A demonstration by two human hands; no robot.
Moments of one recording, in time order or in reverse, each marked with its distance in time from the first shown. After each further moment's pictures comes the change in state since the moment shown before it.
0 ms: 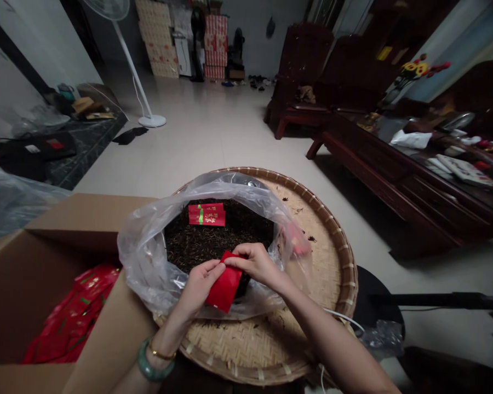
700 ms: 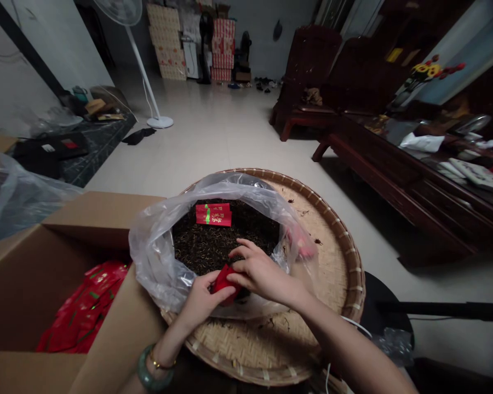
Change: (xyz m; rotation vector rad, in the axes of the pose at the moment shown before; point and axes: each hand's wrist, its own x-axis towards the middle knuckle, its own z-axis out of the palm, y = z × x) left_hand -0.019 -0.006 -0.013 0.458 0.026 0.185; right_hand -0.013 -0.042 -0.008 -0.671 -0.249 -0.312
